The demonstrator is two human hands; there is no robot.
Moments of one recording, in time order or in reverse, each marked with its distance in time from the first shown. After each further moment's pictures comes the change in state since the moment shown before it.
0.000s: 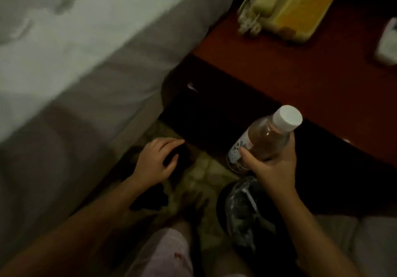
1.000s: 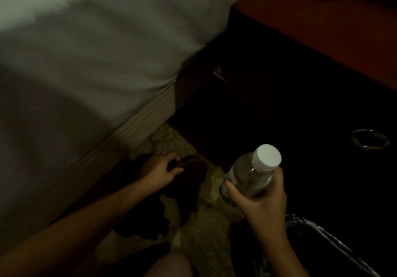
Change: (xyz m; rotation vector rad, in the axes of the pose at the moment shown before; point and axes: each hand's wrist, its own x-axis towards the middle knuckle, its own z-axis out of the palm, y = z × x) left_hand 0.011 -0.099 0.088 -0.014 -0.236 -0.496; right_hand -0.011 0.124 0.083 -0.101 0.003 0.059
